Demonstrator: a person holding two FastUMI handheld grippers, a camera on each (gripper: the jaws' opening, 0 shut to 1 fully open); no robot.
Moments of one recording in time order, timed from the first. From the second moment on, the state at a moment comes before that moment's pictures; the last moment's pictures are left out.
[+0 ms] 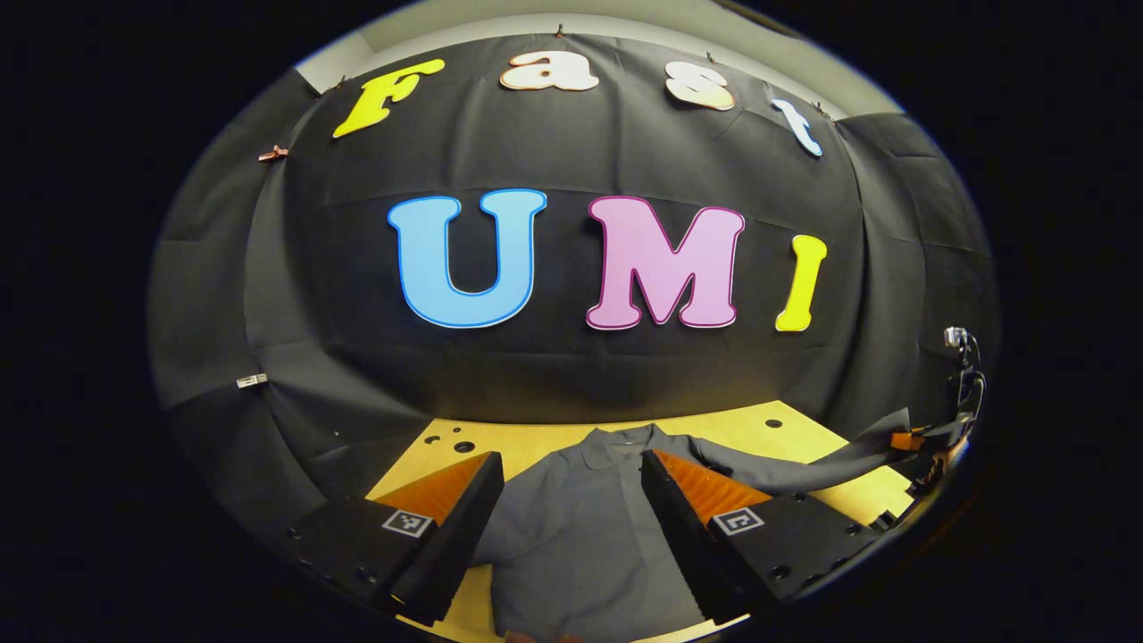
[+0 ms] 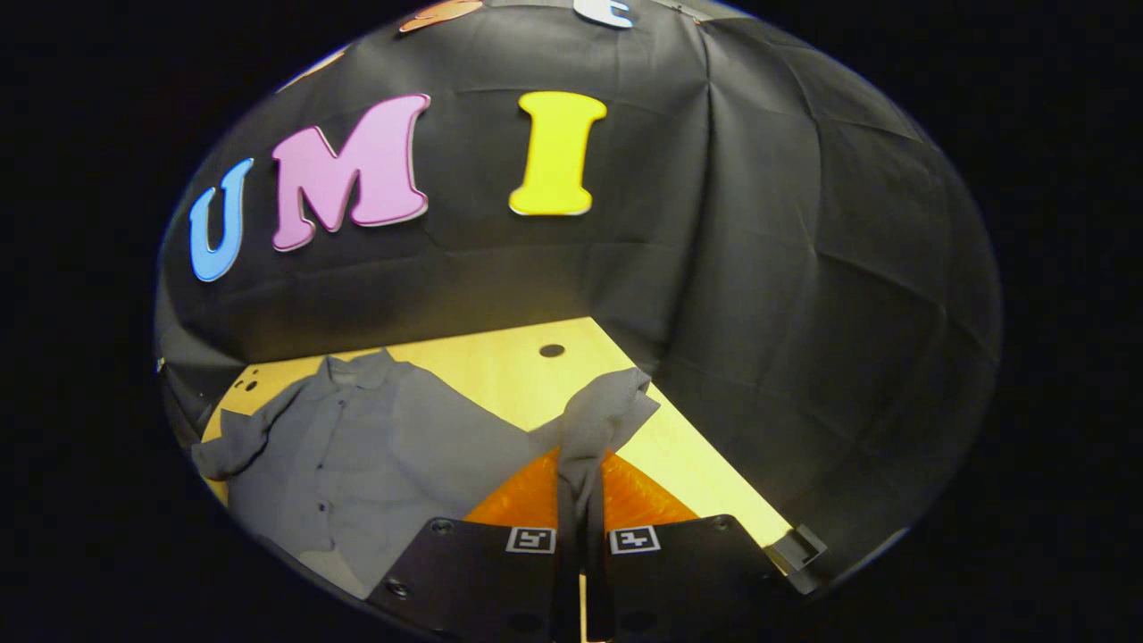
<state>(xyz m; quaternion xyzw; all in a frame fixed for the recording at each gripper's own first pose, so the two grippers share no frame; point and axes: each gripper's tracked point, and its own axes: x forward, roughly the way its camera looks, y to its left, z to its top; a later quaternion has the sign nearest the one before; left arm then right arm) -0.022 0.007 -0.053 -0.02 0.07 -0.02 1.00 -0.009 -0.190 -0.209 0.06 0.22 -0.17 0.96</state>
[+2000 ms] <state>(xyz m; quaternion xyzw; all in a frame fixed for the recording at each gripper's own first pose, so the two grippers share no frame) -0.058 0.212 -0.139 -0.05 0.15 0.07 0.99 0.124 0.271 -0.359 0.03 0.39 0.13 0.91</state>
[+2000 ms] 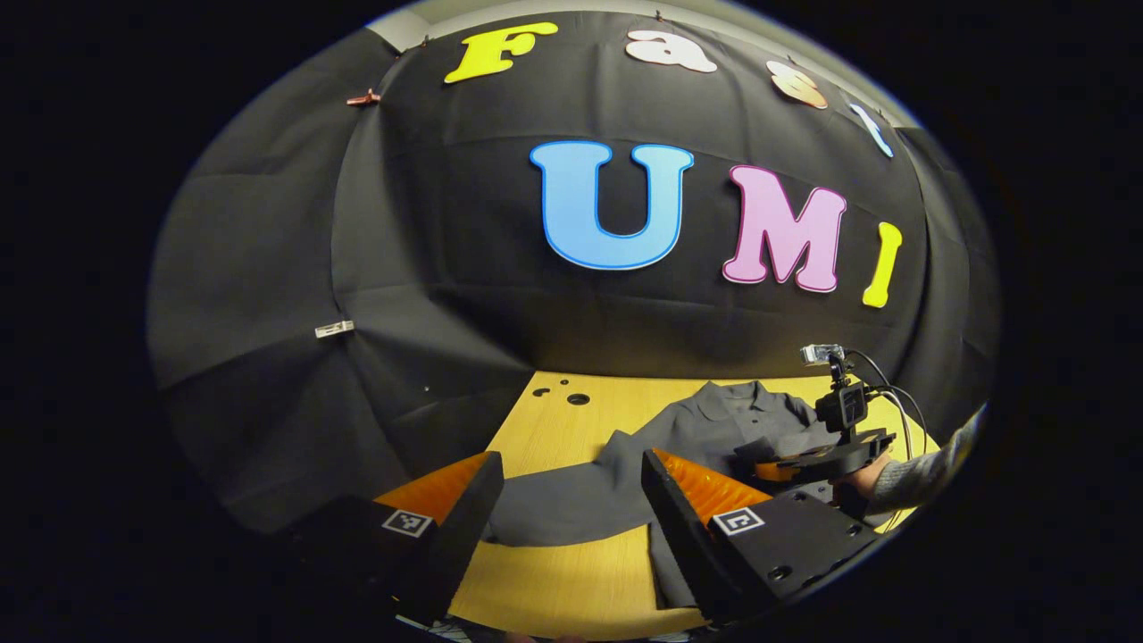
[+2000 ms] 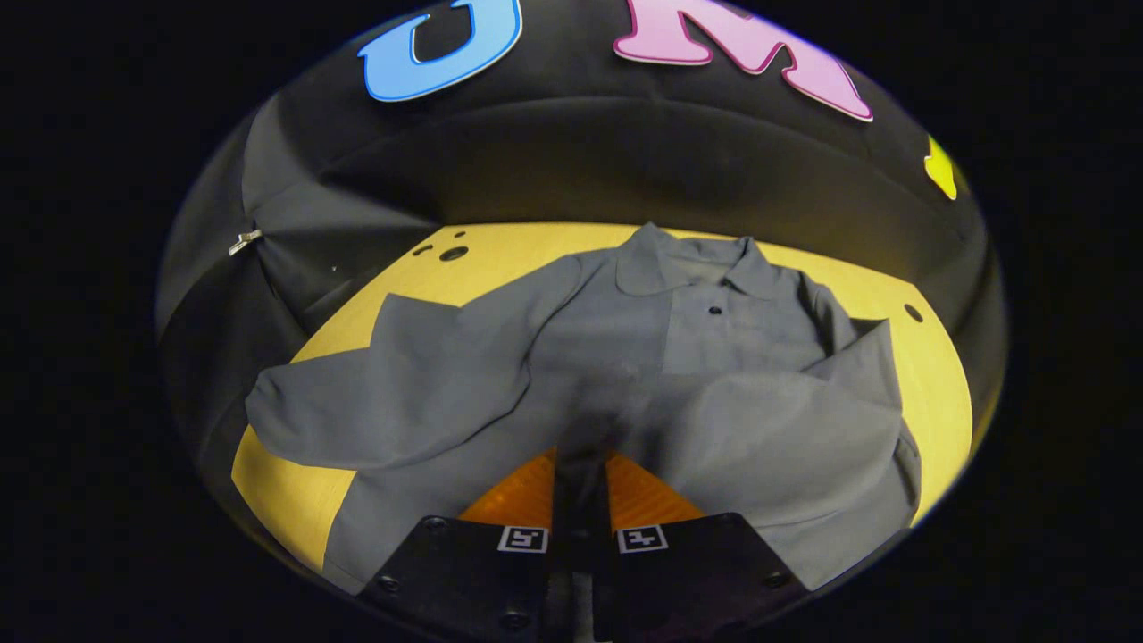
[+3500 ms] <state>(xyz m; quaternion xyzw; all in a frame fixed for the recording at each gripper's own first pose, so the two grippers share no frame) 0.017 0.301 -0.326 -0.02 0.28 0.12 0.95 0.030 0.218 -0.256 0.06 0.36 0.17 0.92</state>
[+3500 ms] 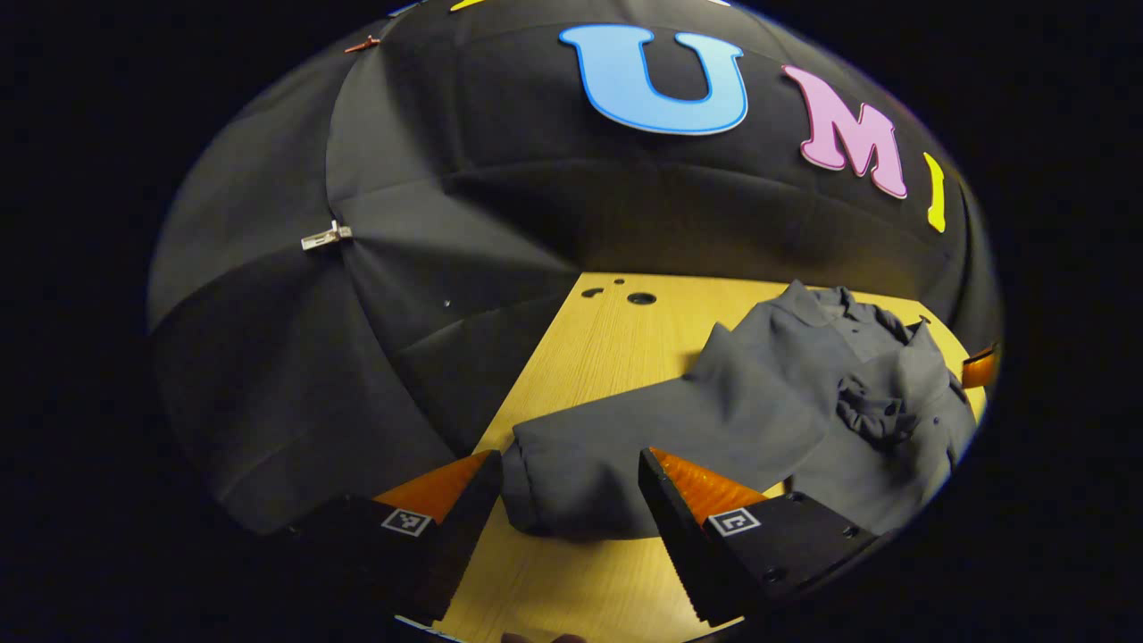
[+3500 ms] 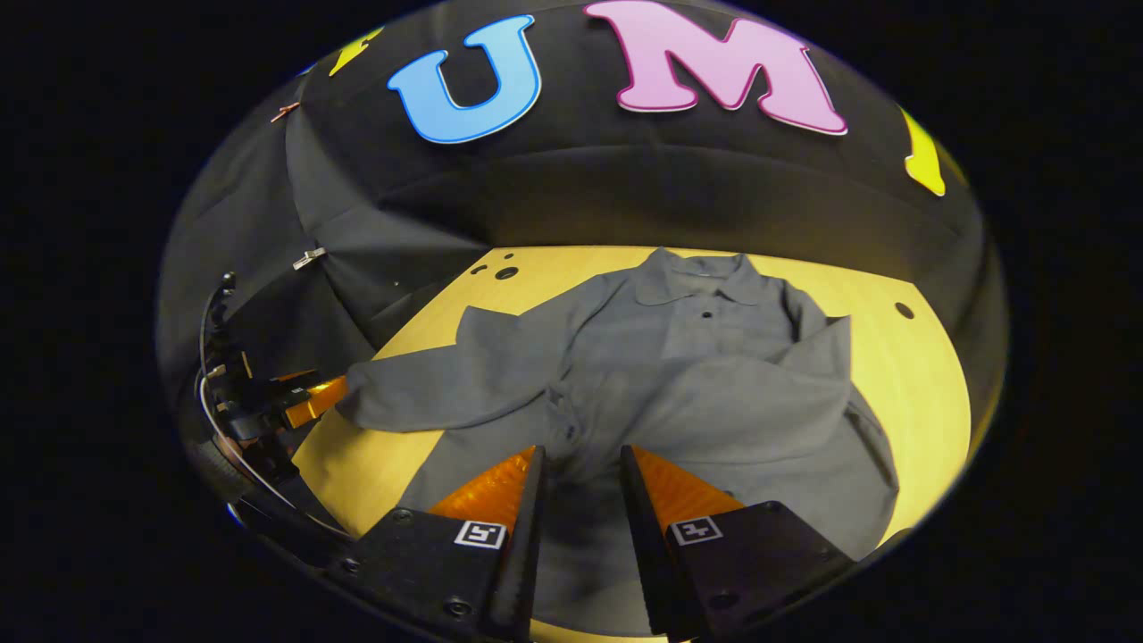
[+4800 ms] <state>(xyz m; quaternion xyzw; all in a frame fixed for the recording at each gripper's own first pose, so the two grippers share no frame) 0.047 0.274 -0.350 0.00 0.33 0.12 0.93 -0.048 0.063 -0.245 0.11 0.35 0.06 0.93</state>
